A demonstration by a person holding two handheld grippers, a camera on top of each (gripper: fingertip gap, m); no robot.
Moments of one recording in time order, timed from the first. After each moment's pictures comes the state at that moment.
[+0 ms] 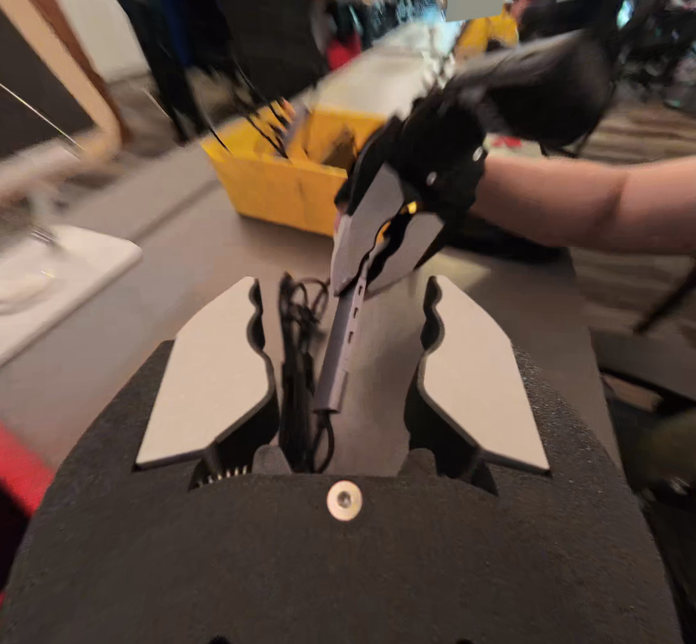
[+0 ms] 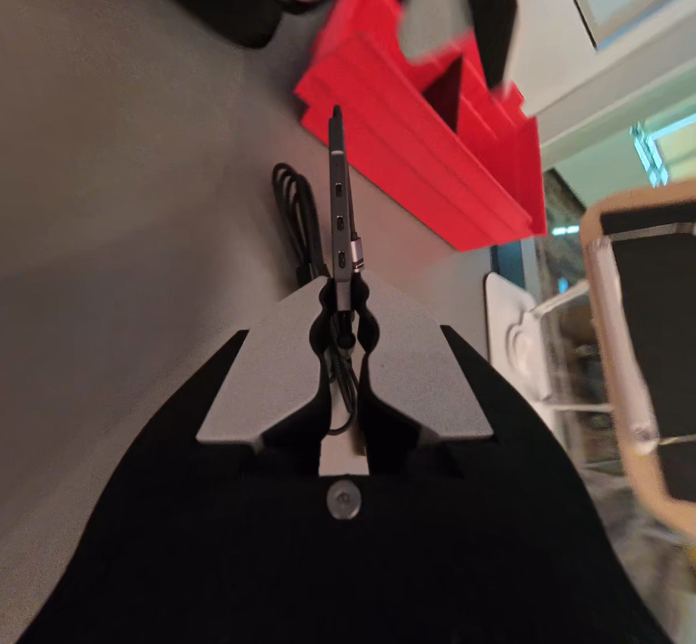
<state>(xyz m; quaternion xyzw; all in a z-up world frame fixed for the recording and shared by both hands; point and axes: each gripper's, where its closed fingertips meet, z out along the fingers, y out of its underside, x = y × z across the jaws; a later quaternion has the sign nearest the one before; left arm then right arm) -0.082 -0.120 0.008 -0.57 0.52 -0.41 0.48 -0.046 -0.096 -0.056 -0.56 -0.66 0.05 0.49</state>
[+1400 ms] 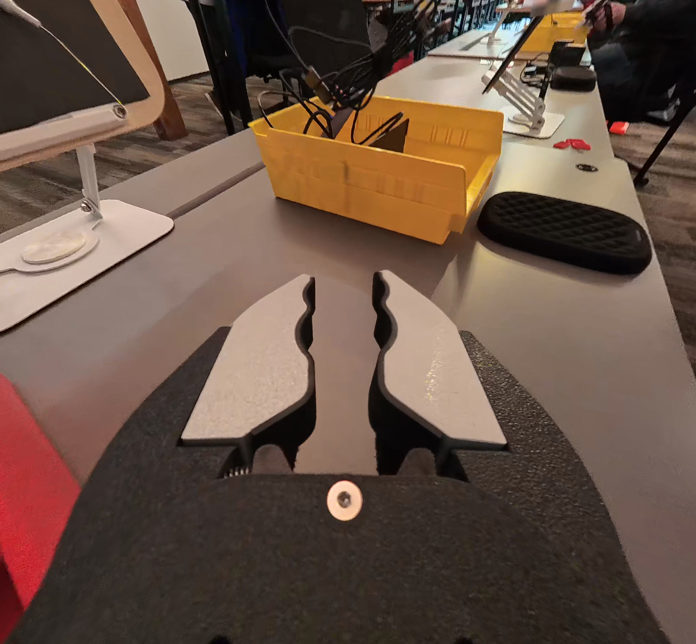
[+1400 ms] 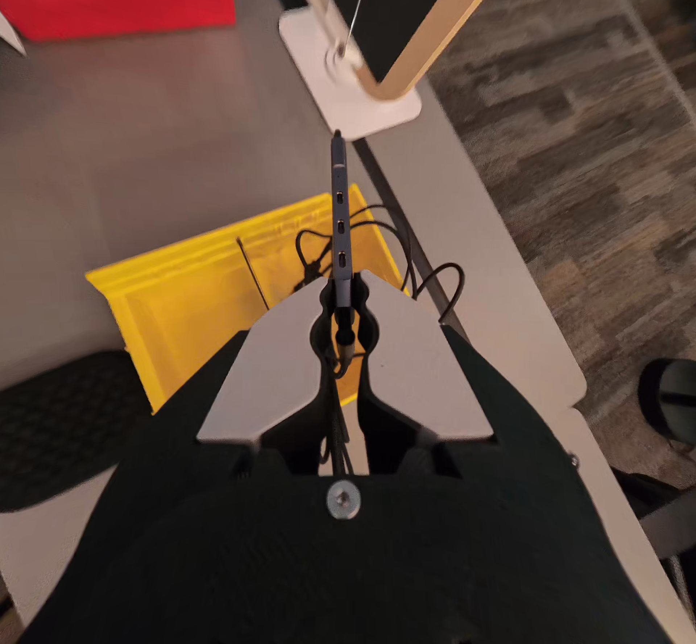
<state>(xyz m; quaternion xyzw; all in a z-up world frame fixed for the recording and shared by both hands) -0.067 -0.092 -0.038 -0.61 0.49 -0.38 0.49 0.279 -0.015 0.101 -0.83 -0.42 0.06 0.36</state>
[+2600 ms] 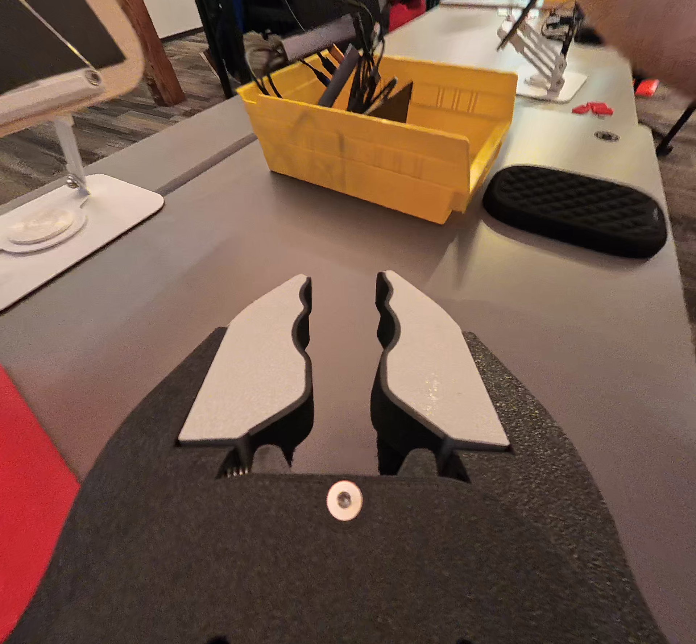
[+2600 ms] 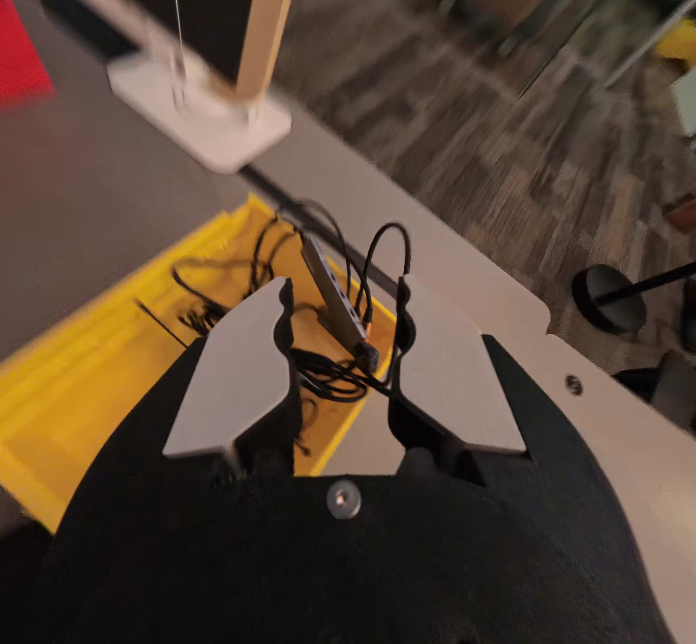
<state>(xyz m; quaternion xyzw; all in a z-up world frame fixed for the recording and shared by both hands) -0.063 -0.097 -0.043 -0.64 0.50 -0.36 0.47 0.316 0.001 0.071 -0.85 -0.22 -0.02 0.49</state>
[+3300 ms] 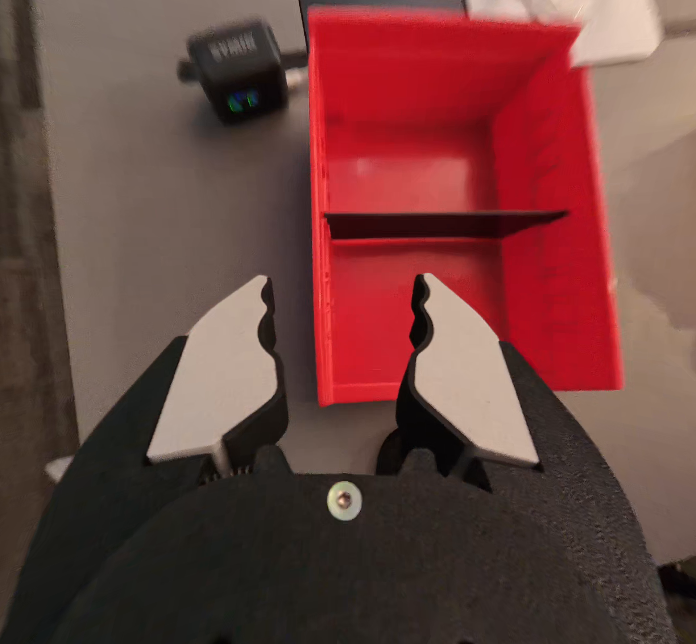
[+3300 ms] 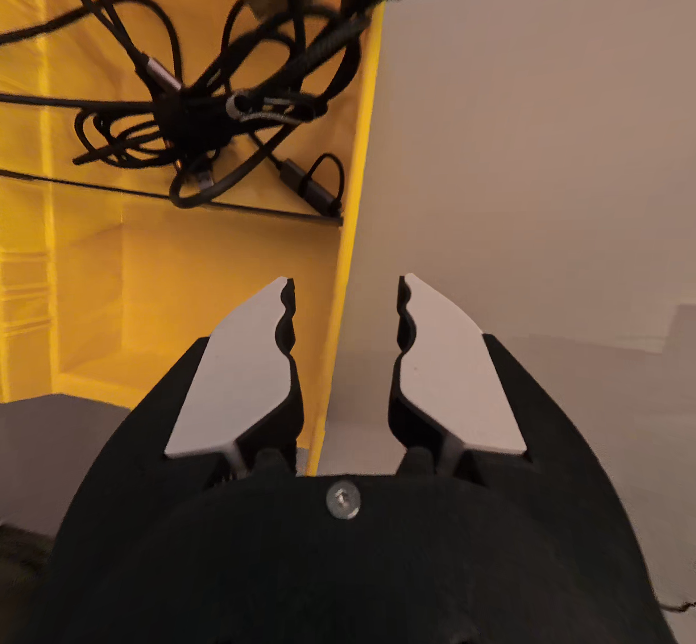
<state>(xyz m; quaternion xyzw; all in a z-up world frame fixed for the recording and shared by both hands) -0.368 0.075 -0.012 -0.93 0.19 -0.09 0.29 0.353 -0.112 -0.087 -0.97 0.08 0.06 0.21</state>
